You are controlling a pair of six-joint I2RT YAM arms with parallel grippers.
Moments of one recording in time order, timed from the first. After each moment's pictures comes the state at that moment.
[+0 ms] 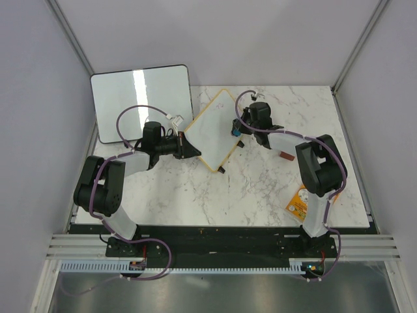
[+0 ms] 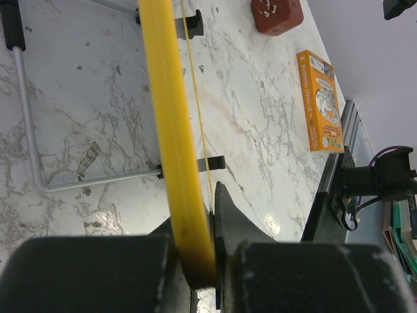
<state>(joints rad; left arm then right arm) -0.24 1.67 0.79 0.35 0.87 -0.37 0.39 1.95 1.22 0.20 0.01 0.53</state>
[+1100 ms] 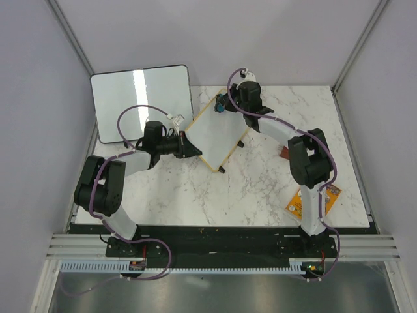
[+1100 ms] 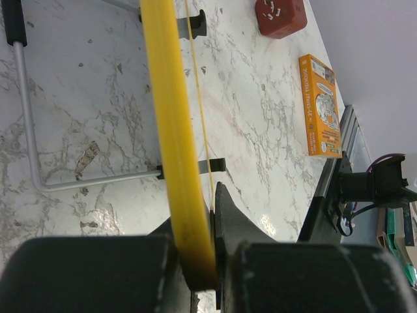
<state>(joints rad) -0.25 1.67 0.81 0.32 0.85 -0.40 0.43 2.10 1.61 0.18 -0.07 0.59</state>
